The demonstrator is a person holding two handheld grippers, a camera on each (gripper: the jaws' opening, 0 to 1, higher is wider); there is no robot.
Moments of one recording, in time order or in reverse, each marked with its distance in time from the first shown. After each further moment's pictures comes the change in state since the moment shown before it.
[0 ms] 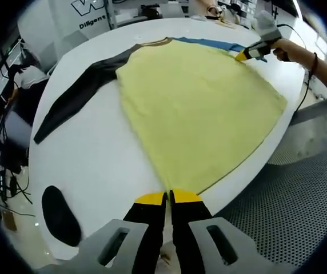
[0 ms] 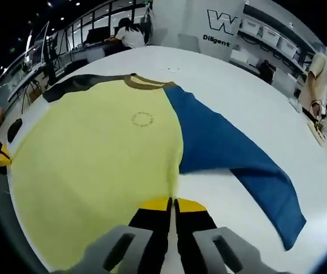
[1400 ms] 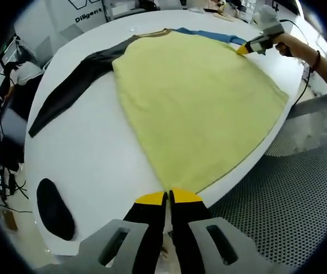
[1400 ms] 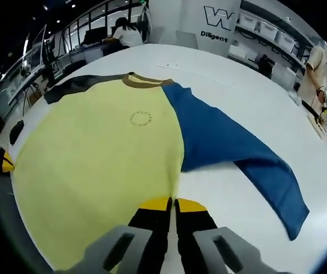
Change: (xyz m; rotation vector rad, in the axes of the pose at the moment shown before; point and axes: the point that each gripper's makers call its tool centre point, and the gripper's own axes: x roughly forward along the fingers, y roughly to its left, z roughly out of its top) left arm 0.002 -0.006 -0.012 -0.005 0.053 -0.018; right arm -0.005 0.003 -0.011 0.056 0.017 0.014
